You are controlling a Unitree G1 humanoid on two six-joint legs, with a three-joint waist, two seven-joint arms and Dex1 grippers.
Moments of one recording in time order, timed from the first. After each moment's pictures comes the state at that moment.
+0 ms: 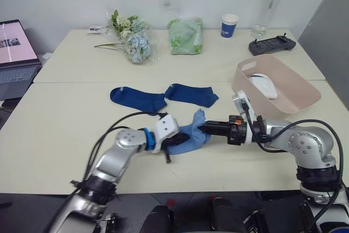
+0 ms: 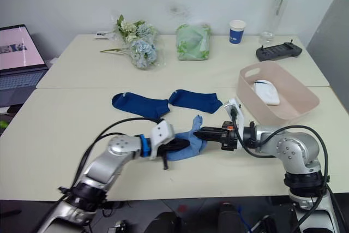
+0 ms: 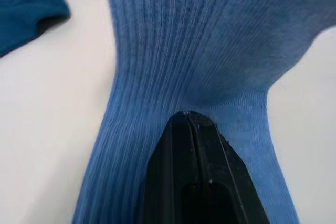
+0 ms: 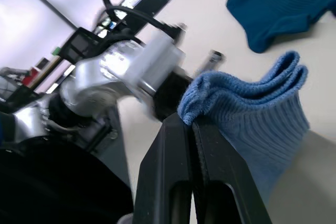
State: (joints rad) left arm -0.31 0.58 -0.23 -0.13 -0.20 0.40 -0.97; right arm -0.47 -0.50 0.02 -0.27 0.87 1.12 0.75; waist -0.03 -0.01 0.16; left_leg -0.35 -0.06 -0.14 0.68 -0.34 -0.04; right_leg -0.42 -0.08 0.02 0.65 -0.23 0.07
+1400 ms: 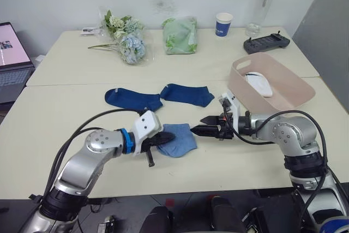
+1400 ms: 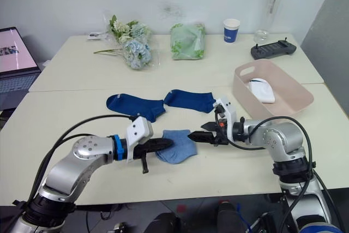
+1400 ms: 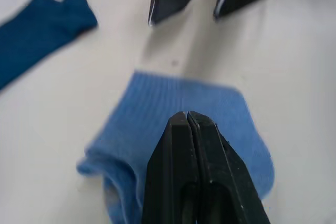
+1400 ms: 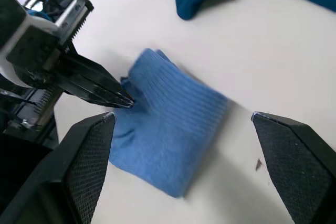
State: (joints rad) left arm -0.19 0.70 -0.20 -0.27 -0.23 0.47 -0.90; right arm -0.56 -0.45 0.10 -0.15 0.70 1.19 0.66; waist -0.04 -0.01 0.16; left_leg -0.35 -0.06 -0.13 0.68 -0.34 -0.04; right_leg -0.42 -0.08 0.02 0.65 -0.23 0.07
